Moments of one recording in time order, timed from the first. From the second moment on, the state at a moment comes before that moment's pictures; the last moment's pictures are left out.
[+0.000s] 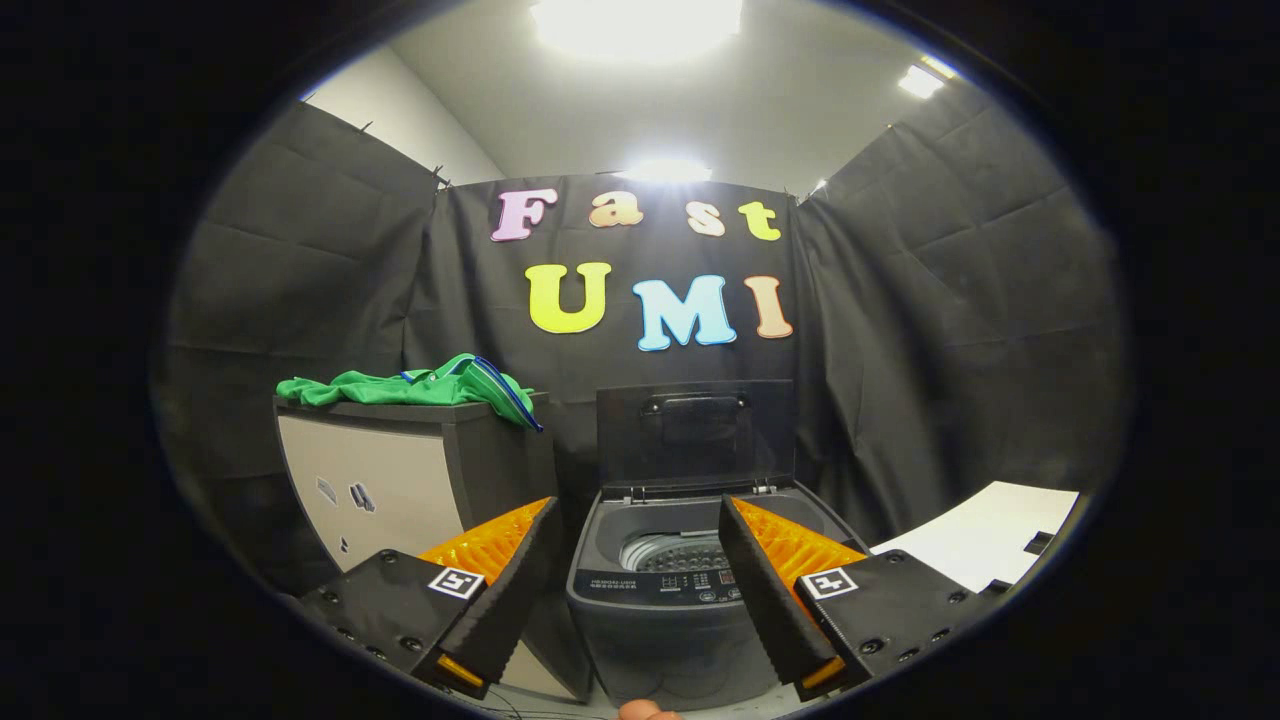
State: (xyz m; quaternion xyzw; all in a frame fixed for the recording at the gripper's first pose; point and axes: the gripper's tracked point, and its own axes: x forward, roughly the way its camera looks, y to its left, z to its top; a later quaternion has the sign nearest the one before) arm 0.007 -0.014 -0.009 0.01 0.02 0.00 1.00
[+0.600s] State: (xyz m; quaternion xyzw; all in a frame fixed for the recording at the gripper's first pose) arm 0.007 -0.018 -0.002 0.01 0.02 -0.01 1.00
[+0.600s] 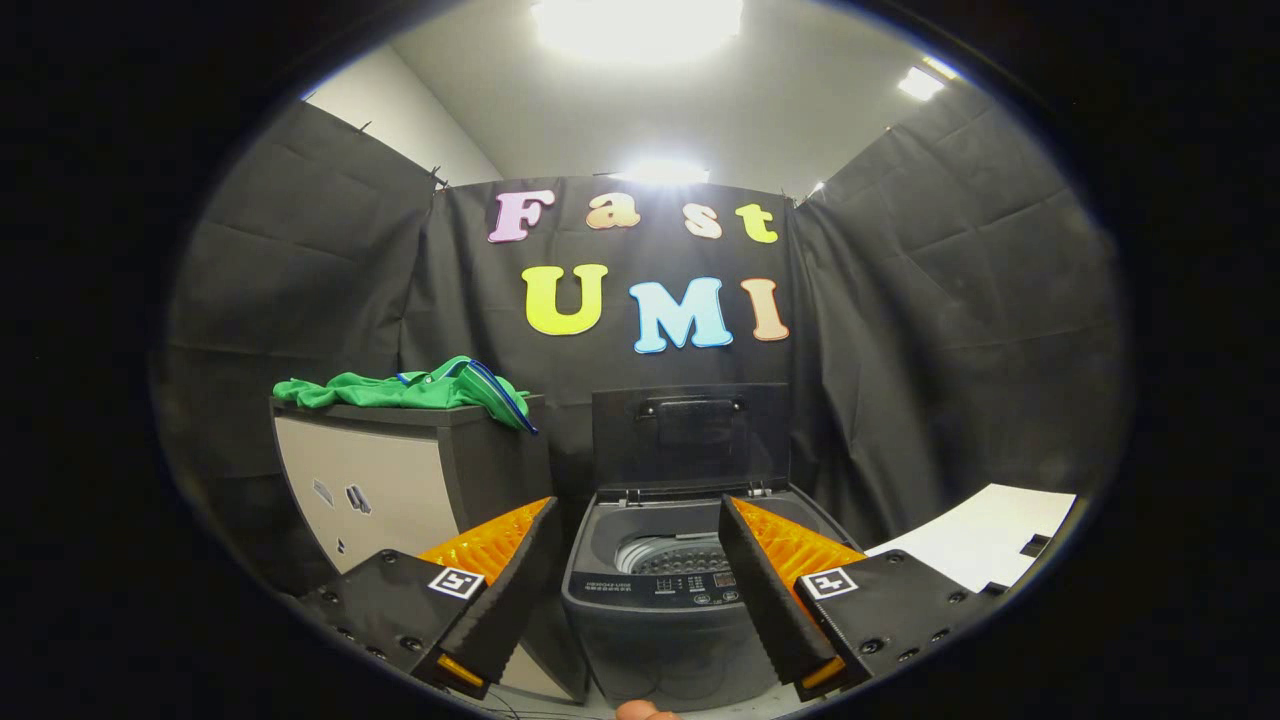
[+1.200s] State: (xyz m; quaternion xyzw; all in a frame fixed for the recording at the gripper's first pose) arm 0.012 0.007 0.039 0.03 0.00 0.03 1.00
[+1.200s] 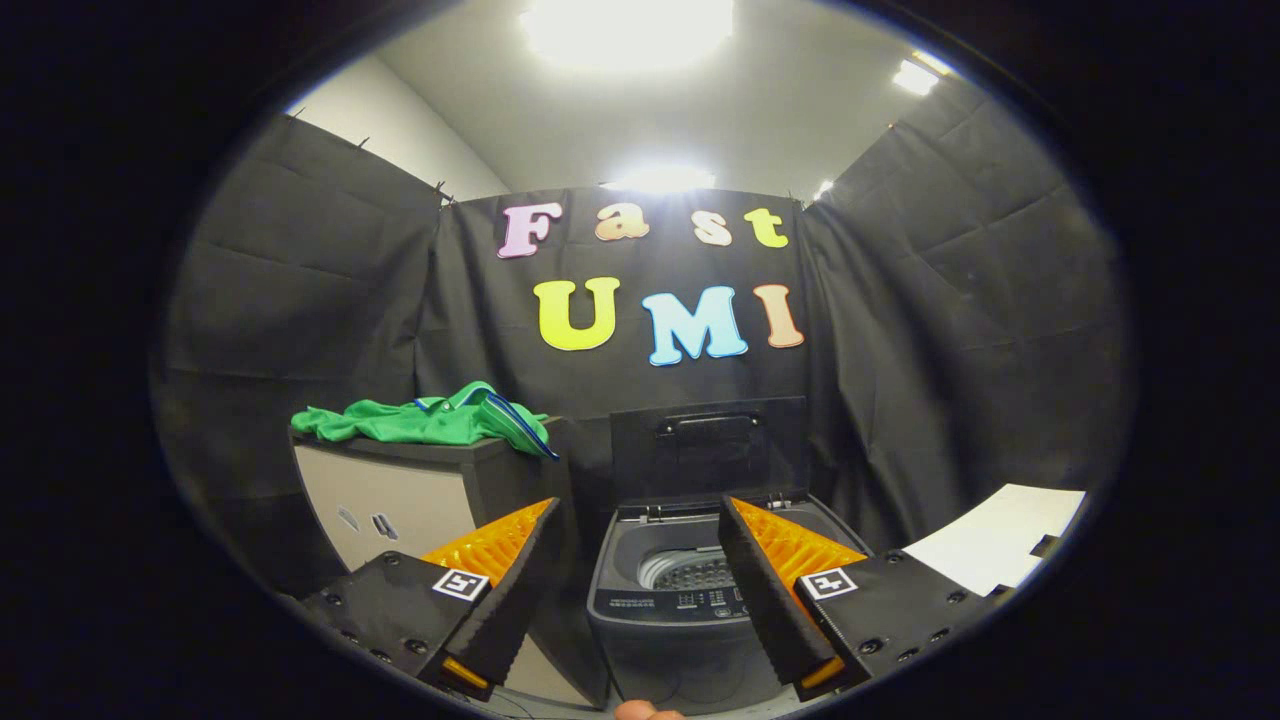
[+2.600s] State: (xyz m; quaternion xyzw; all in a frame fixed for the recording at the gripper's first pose) arm 0.143 0.281 0.180 0.02 0.17 0.27 0.95
